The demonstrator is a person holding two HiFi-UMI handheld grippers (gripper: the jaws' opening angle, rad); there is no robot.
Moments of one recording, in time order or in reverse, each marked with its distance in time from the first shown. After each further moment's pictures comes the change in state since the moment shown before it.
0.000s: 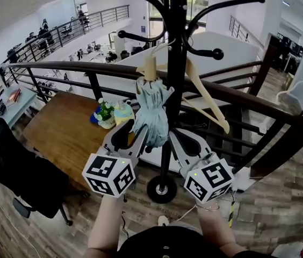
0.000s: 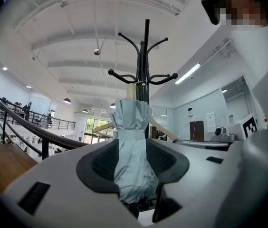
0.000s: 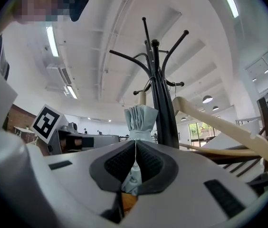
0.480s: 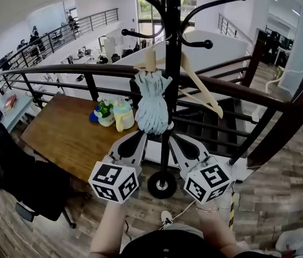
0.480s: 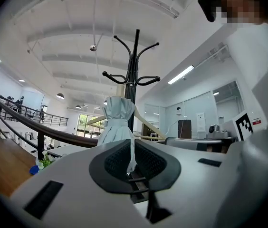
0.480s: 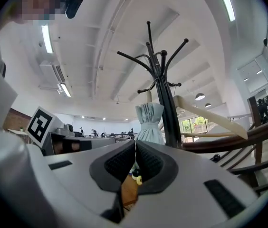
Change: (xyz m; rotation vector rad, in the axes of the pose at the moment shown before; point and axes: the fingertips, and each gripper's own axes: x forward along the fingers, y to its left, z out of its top) left arm -0.054 -0.035 -0.027 -0.015 0.036 -0.094; right arm -0.045 0.041 -0.019 0.036 0.042 -0.091
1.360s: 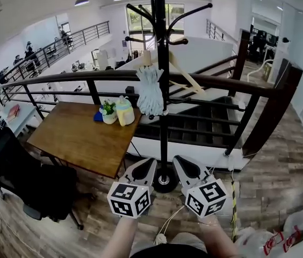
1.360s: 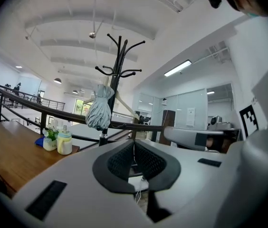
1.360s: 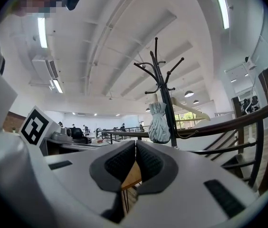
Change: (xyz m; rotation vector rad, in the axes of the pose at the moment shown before) left arm -0.140 -0.099 -0.061 -0.069 0.164 -0.060; right arm -0.135 0.113 -0.029 0.024 0.068 -0.127
